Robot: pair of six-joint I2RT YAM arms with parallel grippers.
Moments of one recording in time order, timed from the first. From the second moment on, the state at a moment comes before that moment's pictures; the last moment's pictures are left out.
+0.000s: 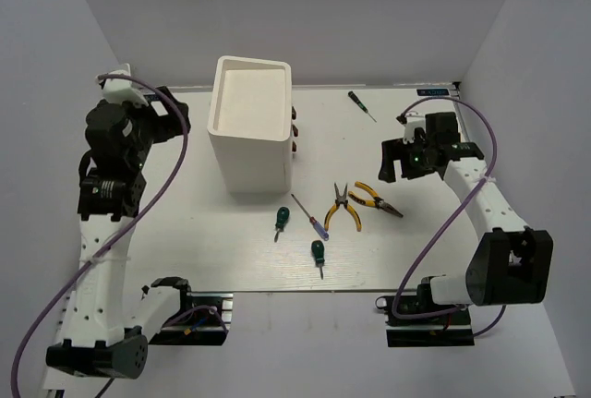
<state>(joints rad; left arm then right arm) -0.04 0.95 1.31 -0.48 -0.02 -0.22 0.09 1.33 1.04 -0.66 -0.33 -0.13</state>
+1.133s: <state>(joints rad) 0.01 1.33 1.35 -0.33 0.36 -0.36 0.35 2.31 1.99 0.05 -1.23 -0.25</state>
